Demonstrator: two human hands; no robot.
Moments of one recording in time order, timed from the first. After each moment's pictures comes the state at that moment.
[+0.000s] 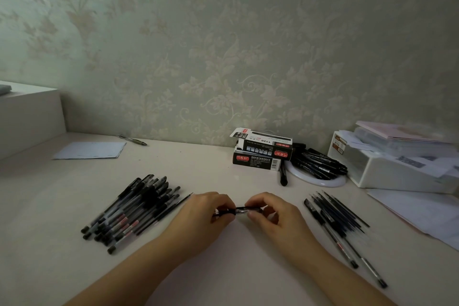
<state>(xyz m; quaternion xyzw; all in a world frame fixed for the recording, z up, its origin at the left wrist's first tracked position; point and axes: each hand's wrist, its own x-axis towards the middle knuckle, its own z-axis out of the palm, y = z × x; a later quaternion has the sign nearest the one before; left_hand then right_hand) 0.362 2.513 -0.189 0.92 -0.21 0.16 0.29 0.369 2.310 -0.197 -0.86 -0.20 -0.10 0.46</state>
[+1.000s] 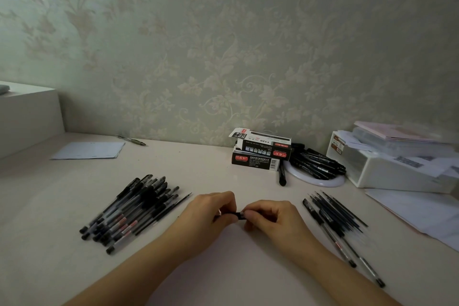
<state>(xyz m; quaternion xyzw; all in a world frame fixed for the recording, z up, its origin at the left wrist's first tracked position) 0.358 2.507 -0.182 0.90 -0.25 0.15 0.33 0.372 2.309 -0.197 -0.83 -0.21 -0.03 0.51</state>
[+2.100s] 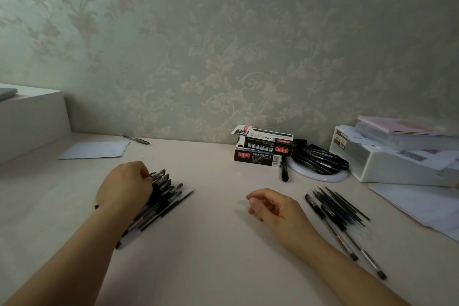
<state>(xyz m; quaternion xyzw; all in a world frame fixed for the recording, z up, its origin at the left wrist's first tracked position) 0.380 2.615 -0.161 0.94 0.19 0.21 0.20 0.375 2.307 -0.203 -0.83 -0.19 -0.05 0.52</state>
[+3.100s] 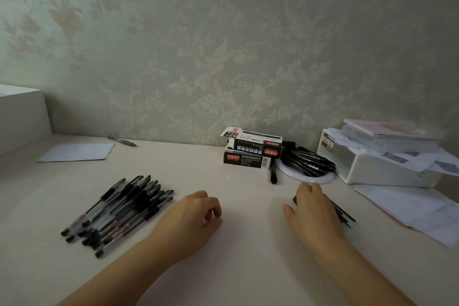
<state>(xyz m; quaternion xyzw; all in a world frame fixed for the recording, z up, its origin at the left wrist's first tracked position) 0.360 2.515 -0.189 0.94 -0.20 0.16 0.22 0.375 2.267 -0.181 -0.97 0.04 -0.21 0.10</state>
